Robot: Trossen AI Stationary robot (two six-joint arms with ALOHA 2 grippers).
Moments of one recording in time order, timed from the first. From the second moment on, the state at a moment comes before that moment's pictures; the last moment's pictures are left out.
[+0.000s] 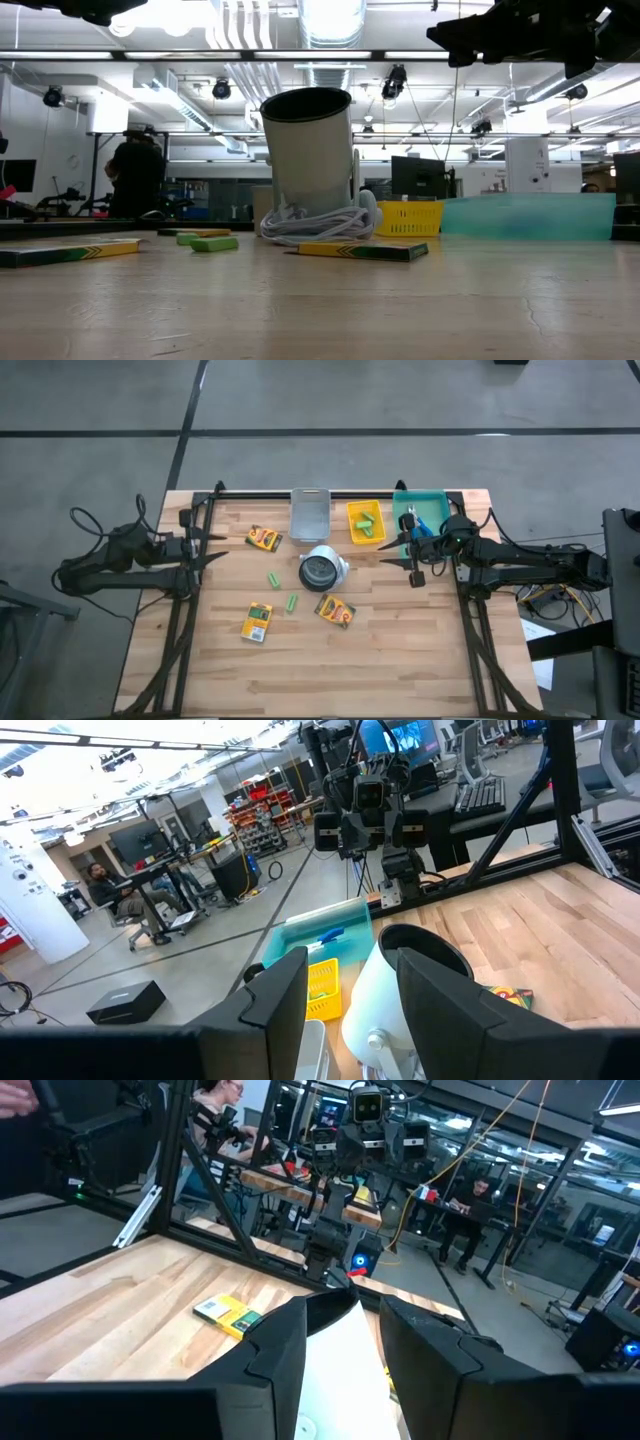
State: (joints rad) left arm 0.06 0.26 0.60 -0.40 -0.08 0.37; right arm -0.31 0.85 0.40 0.46 -0.47 -0.29
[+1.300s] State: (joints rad) left arm 0.06 0.34 0.61 -0.39 -0.21 -1.11; right arm -0.31 0.85 0.40 0.45 -0.47 -0.29
